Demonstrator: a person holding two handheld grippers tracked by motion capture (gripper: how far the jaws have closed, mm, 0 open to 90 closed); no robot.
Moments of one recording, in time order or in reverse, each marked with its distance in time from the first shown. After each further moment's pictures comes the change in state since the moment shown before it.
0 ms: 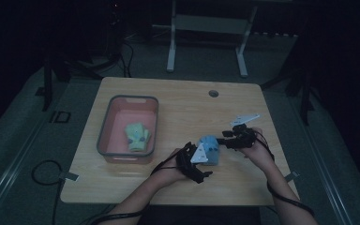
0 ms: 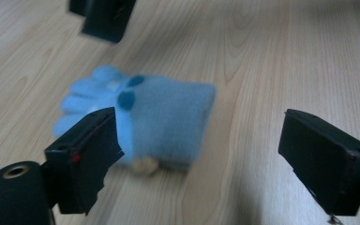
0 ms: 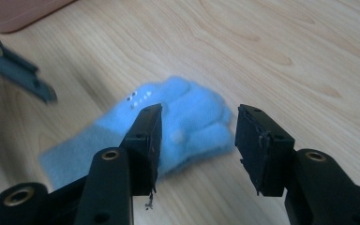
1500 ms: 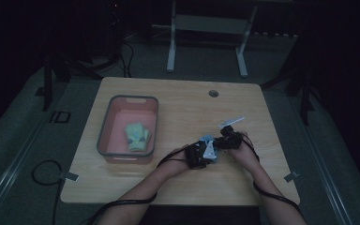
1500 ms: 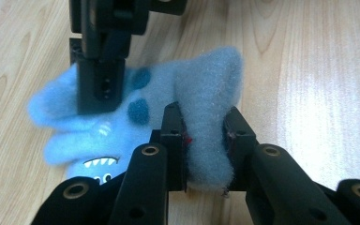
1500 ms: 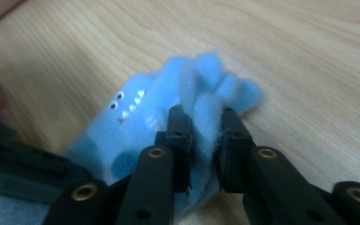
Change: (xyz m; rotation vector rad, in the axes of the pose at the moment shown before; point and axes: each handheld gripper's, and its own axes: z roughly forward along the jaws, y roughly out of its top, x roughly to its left) left arm 0.018 0.009 0.032 0.172 -0.027 0.111; right arm -0.002 -0.008 0.055 0.069 0.087 0.119
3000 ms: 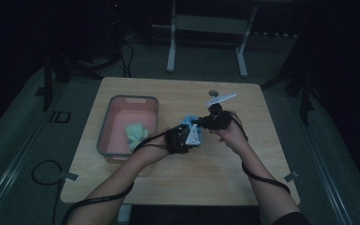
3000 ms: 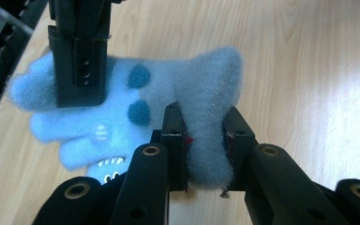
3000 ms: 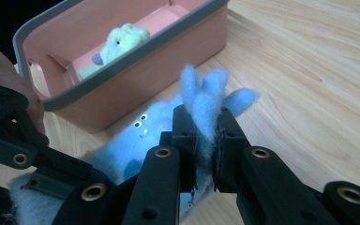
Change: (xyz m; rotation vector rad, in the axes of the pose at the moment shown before) left arm 0.031 0.006 -0.109 0.071 0.124 0.056; right arm 0.050 0.098 -0.031 -0.137 0.117 -0.084
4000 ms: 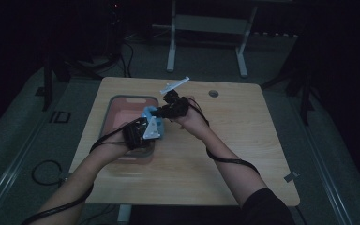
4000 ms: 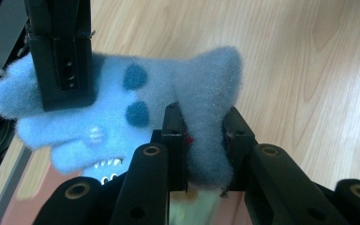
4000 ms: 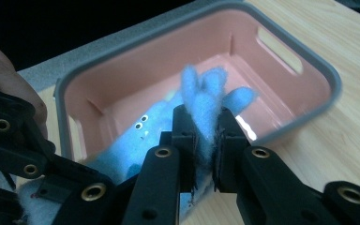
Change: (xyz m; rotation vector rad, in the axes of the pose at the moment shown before) left arm 0.023 -0.073 -0.076 0.099 0.109 -0.066; right arm 0.066 0.091 0.078 0.028 0.094 -0.143
